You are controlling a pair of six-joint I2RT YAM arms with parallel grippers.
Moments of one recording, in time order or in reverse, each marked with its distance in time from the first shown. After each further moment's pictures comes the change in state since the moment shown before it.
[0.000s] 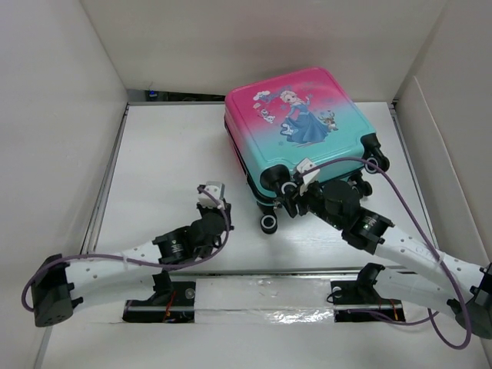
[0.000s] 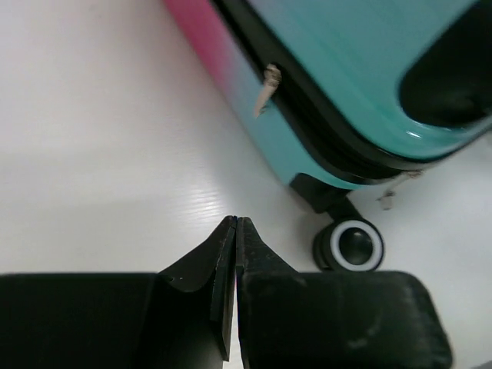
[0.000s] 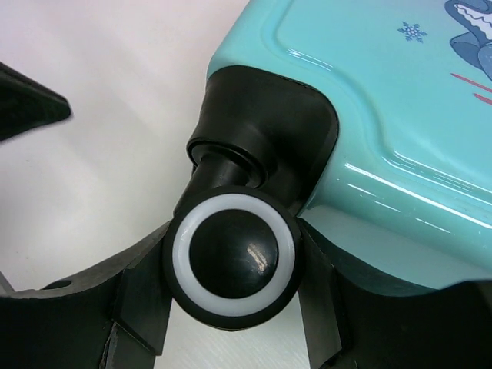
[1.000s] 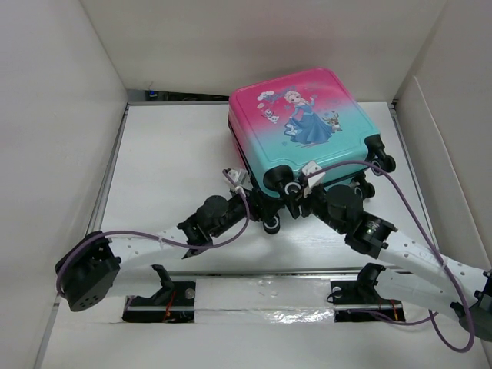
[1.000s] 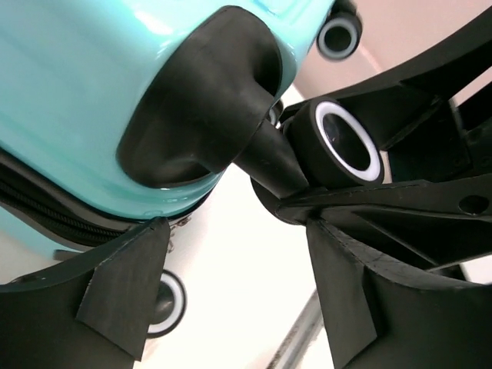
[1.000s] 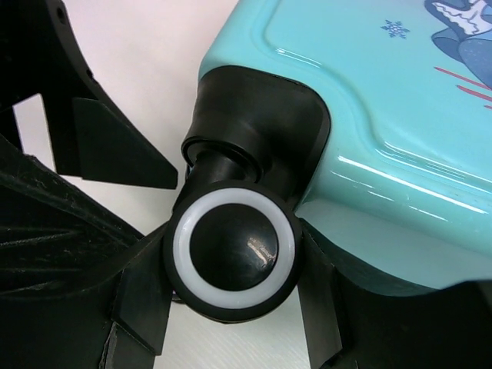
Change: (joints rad) left arm 0.138 0.380 0.045 0.691 0.708 -0.060; right arm 0.033 -0.048 -0.038 0.017 0.079 0.017
